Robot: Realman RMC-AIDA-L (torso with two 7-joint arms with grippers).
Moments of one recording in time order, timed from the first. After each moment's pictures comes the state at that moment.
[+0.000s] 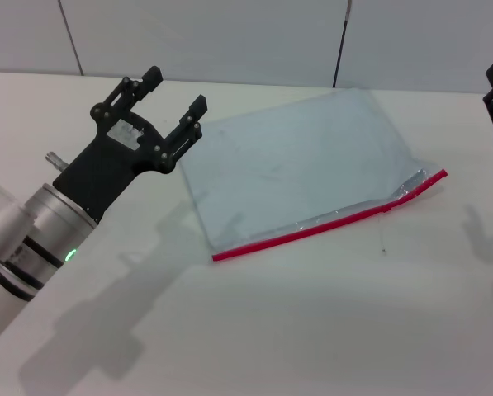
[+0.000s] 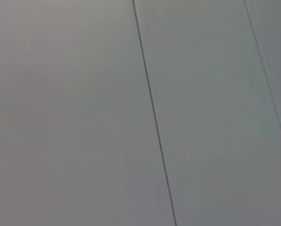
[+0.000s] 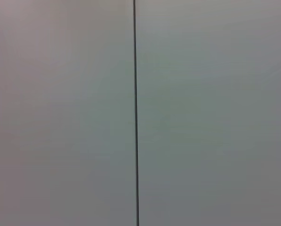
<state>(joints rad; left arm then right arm) -0.56 -2.02 0.15 -0.16 1.64 1.51 -0.16 0.50 2.04 0.23 0.23 -1.75 -1.48 0.11</state>
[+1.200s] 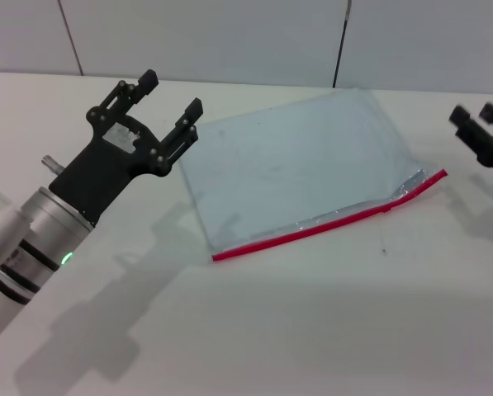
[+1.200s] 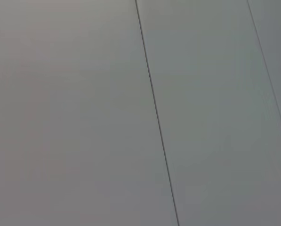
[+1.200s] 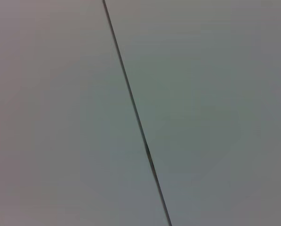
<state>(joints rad) -0.55 -2.02 0.15 -0.16 1.64 1.51 -0.16 0.61 2.03 0.03 -0.11 -1.89 -1.16 0.86</state>
